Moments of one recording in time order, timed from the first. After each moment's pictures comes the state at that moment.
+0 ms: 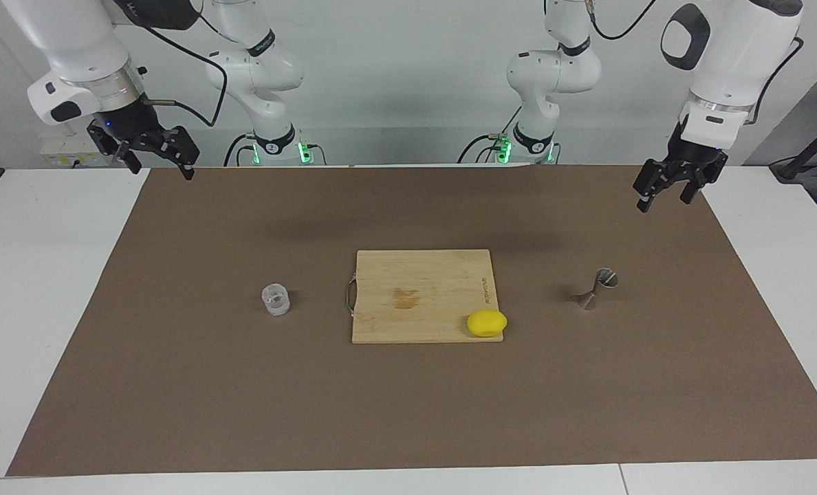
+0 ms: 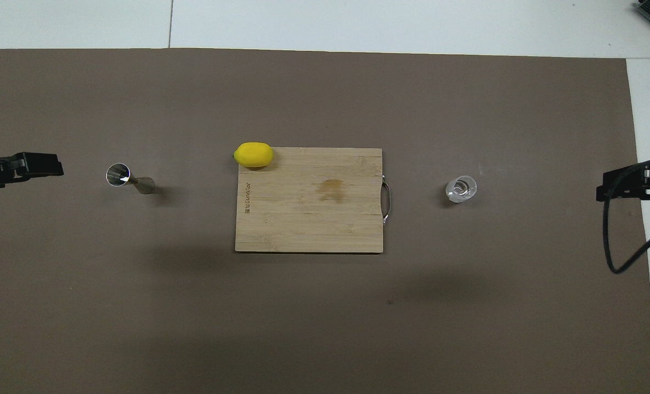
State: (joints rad) left arm -0.10 -0.15 0.10 -1.96 0.02 2.01 -0.16; right arm 0.00 -0.08 -0.06 -1.67 0.02 1.55 0.18
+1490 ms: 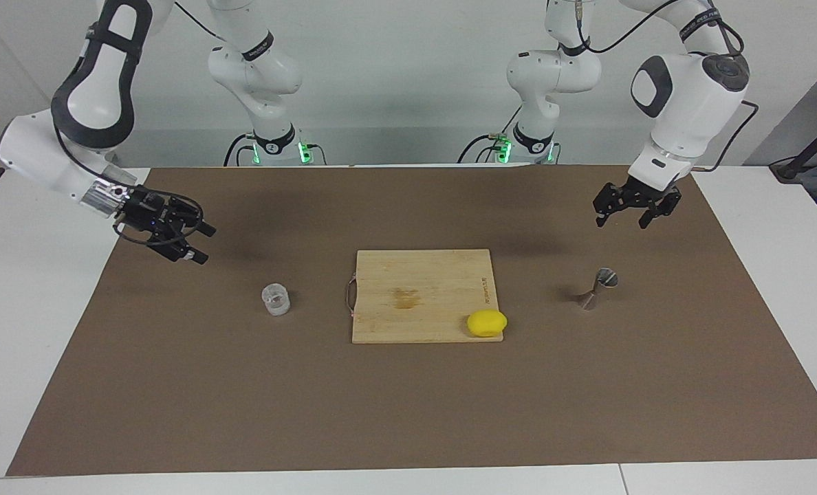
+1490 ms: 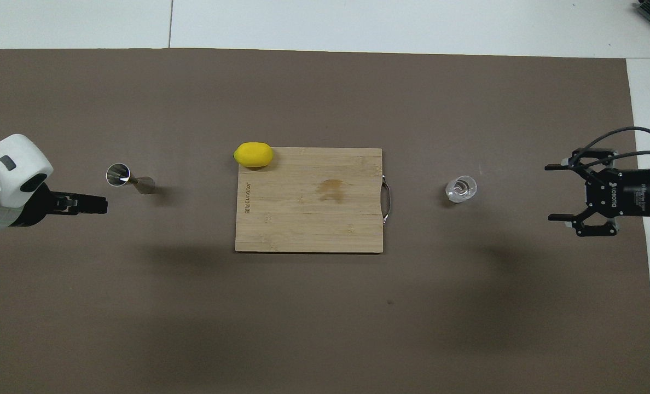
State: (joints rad) left arm -0.05 -0.11 0.10 -2.09 -0.17 1.99 0.30; right arm -0.28 0.10 -0.07 -2.05 0.88 1.84 0.68
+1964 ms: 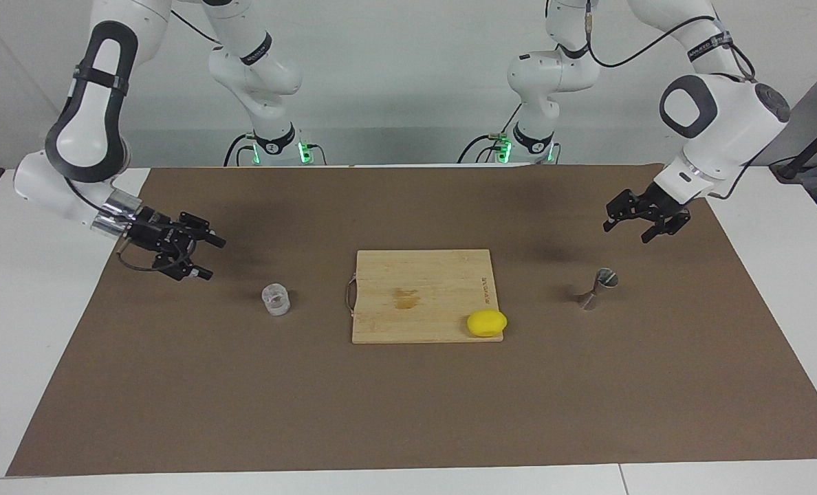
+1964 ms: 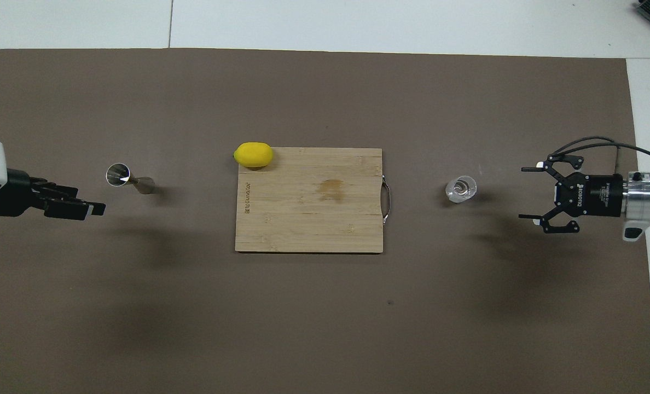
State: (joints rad) left arm 0.09 0.04 0.10 -2.02 -0.54 1.90 0.90; right arm -0.28 0.24 -0.06 -2.05 1.02 1.83 0.70
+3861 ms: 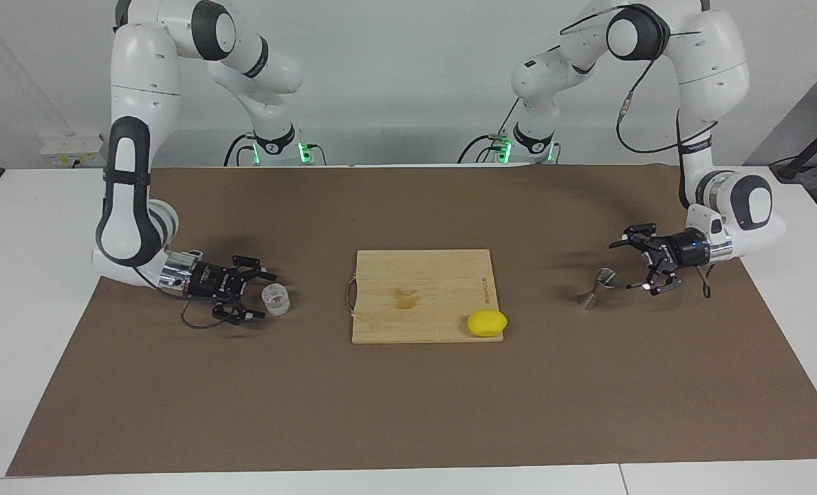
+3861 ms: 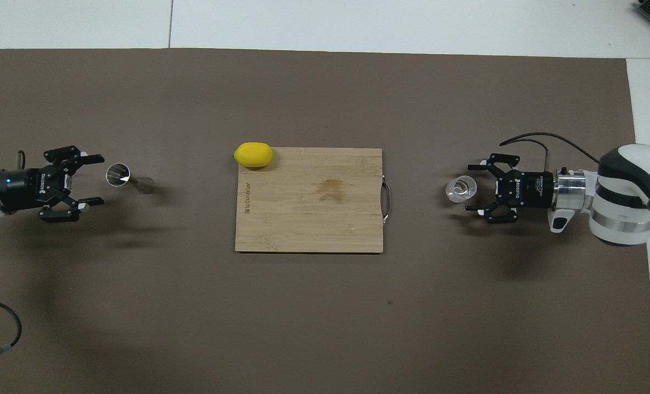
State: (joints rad) left arm 0.36 0.54 0.07 -1.85 -1.28 1.39 2.22; right arm -0.21 0.51 -0.04 -1.97 1.25 1.78 0.72
